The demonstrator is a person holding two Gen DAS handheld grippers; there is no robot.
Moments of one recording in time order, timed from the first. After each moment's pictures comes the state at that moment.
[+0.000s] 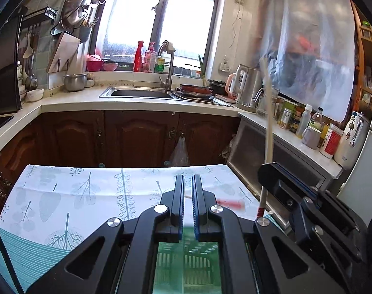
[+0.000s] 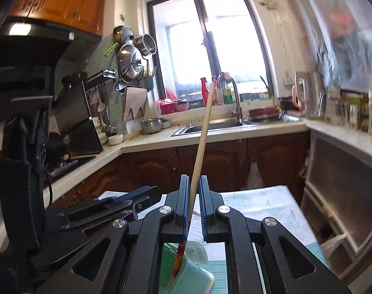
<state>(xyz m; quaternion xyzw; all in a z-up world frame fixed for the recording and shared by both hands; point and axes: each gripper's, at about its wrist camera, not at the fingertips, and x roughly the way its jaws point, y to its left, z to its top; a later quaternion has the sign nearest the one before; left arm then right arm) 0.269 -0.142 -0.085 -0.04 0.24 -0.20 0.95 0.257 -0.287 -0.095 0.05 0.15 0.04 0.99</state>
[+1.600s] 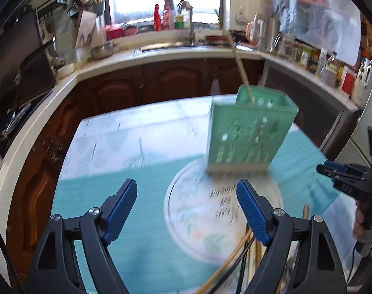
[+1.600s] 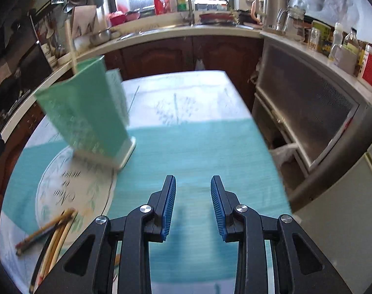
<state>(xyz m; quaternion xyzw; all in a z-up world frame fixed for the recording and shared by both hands) 0.160 -0.034 -0.106 0.06 0.39 -0.12 0.91 0.161 -0.372 -0.209 0.07 0.45 -0.05 0.89</state>
